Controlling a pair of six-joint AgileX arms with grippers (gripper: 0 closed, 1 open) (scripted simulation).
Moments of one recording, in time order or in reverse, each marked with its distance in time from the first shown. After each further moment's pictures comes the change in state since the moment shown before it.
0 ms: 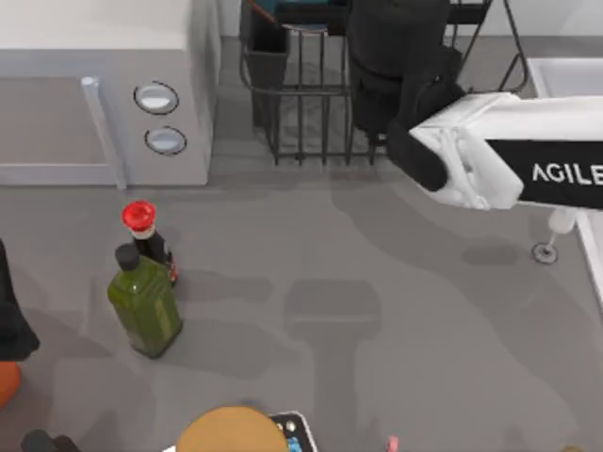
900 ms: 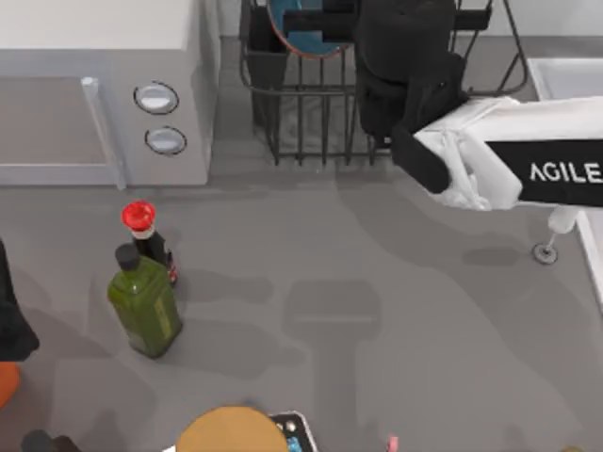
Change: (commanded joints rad) left arm 0.000 0.000 0.000 0.000 0.000 0.000; right arm -0.022 0.025 -0.009 0.026 -0.021 -0.001
